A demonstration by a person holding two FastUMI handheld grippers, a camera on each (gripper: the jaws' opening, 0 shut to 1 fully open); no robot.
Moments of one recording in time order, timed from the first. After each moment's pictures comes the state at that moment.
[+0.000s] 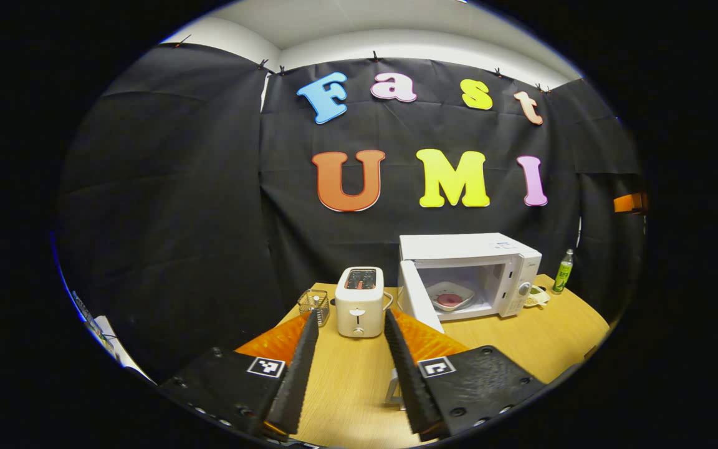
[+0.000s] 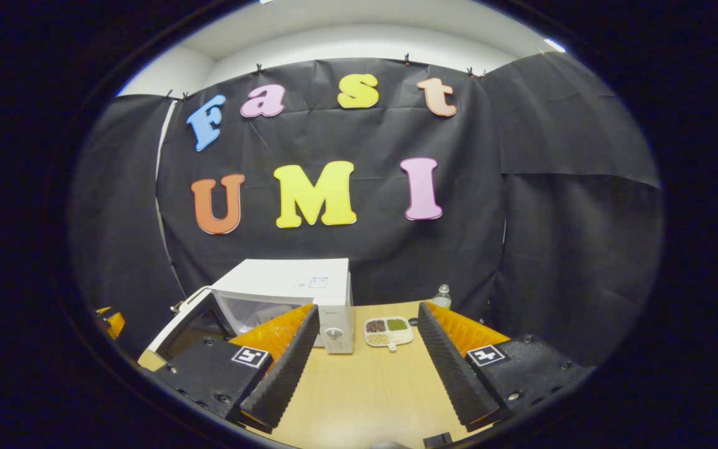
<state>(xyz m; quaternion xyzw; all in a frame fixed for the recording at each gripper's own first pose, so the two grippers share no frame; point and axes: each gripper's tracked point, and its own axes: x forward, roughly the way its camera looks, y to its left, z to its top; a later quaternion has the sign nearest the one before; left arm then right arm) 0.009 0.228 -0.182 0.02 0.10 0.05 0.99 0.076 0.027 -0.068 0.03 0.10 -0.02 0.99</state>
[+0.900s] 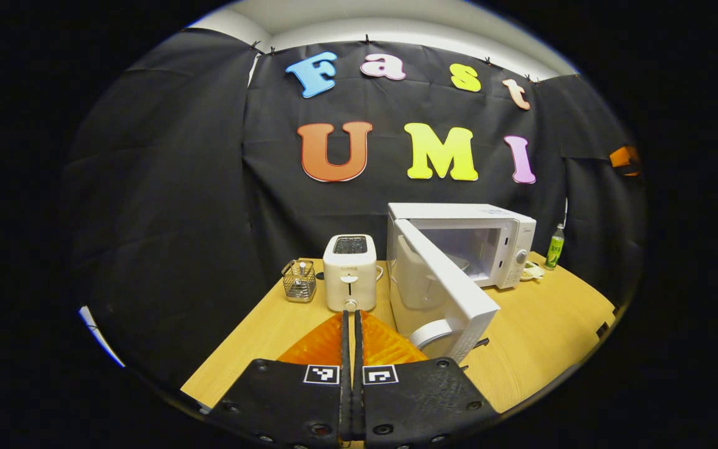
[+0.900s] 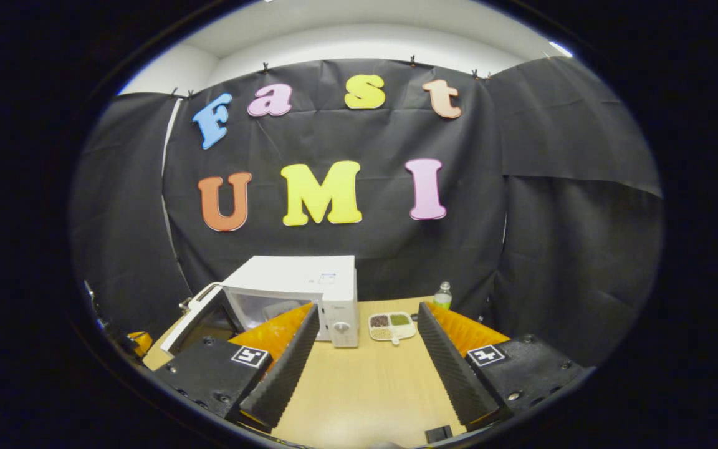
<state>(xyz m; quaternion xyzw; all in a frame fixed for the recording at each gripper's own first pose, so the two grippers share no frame) 0.033 0.248 -0.289 0.01 0.14 0.02 0.99 0.048 0.046 -0.051 0.02 0.11 -0.01 0.99</state>
